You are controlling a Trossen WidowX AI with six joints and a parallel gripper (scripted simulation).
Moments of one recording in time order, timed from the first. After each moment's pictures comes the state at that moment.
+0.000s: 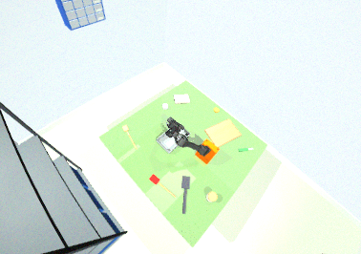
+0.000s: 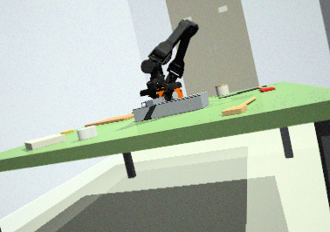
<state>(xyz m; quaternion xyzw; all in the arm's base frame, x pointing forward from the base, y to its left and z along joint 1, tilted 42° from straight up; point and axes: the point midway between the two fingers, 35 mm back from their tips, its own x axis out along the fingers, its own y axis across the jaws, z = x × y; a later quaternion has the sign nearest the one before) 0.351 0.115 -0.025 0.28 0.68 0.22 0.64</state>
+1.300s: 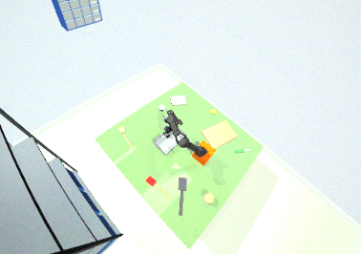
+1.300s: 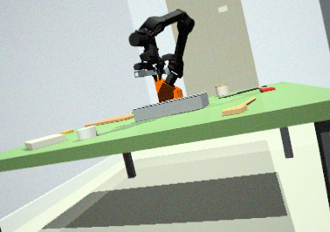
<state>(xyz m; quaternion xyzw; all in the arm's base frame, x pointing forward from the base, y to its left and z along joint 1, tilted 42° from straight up) 0.356 0.032 0.066 0.28 0.69 0.22 0.63</state>
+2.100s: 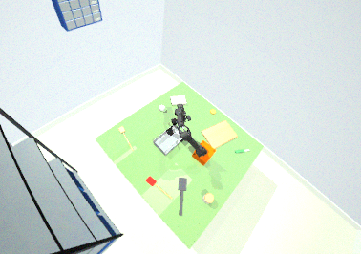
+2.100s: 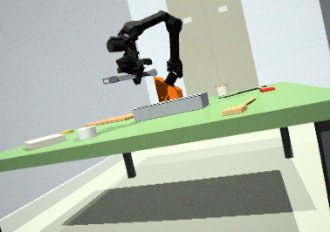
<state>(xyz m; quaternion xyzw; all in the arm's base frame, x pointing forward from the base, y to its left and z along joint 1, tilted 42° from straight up) 0.354 -0.050 0.006 0.36 0.71 0.11 0.59</state>
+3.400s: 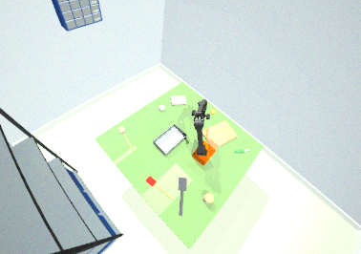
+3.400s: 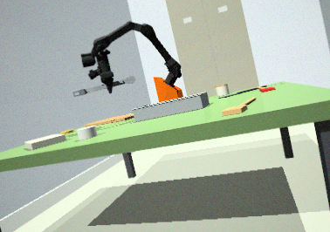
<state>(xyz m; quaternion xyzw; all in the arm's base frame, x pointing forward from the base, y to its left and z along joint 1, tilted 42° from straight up) 0.269 -0.204 -0.124 0.52 0.71 -0.11 0.45</state>
